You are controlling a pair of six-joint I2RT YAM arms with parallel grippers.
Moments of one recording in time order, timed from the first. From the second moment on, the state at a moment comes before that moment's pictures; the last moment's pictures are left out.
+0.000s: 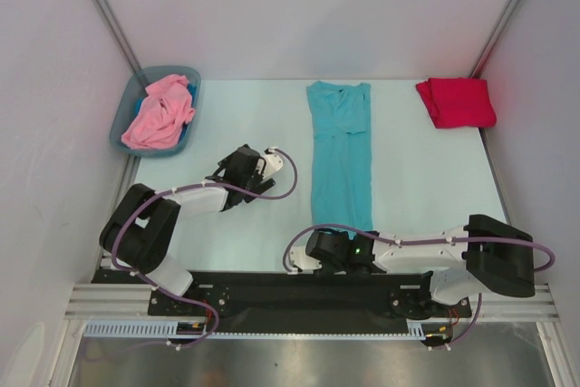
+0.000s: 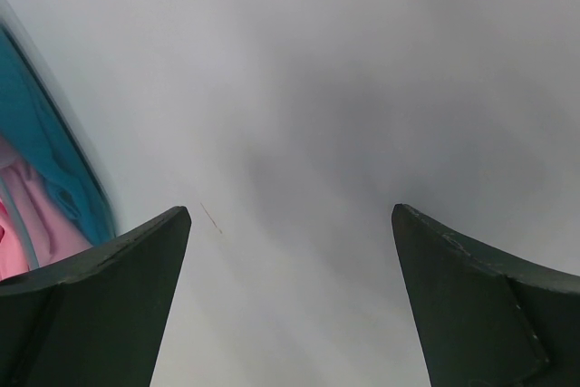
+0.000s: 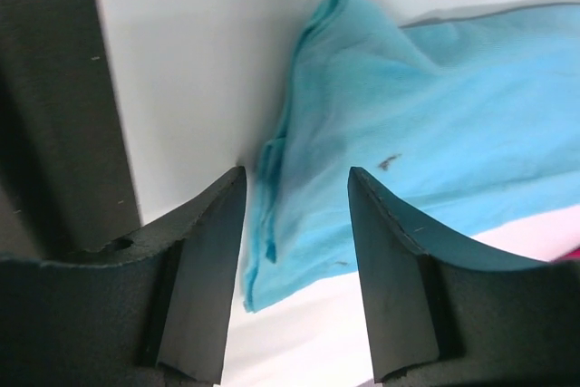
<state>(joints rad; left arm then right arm) -0.51 1.58 0.73 0.07 -0.31 0.61 1.29 1.40 0.66 -0.38 0.28 -0.55</state>
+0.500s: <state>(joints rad) -0.51 1.57 0.71 0.08 -0.31 0.61 1.30 1.45 0.67 -0.34 0.39 -0.57</state>
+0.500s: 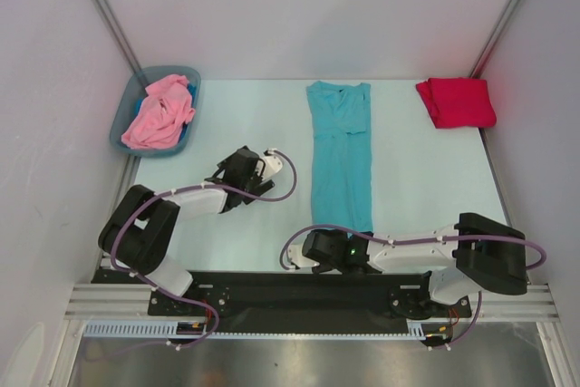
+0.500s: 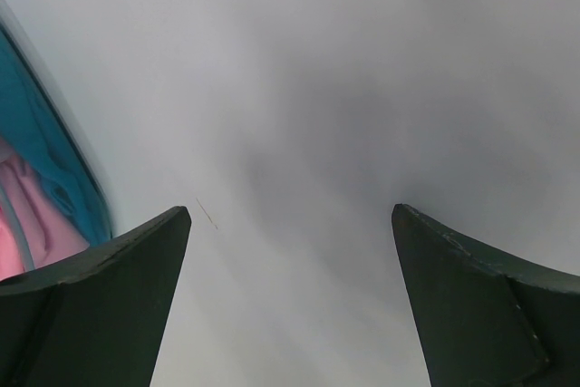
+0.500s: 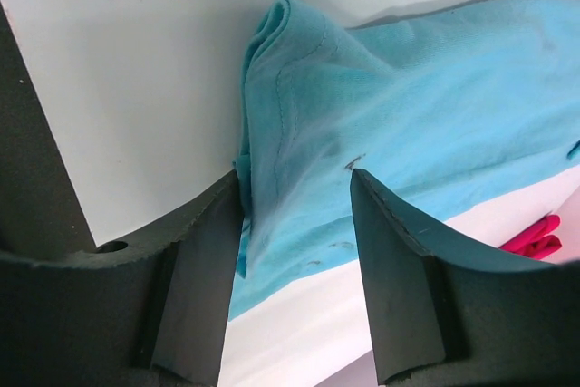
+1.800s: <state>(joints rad) -0.51 1.57 0.70 0.10 -0.34 0.63 1.13 1.33 0.85 -0.48 0.30 -0.70</state>
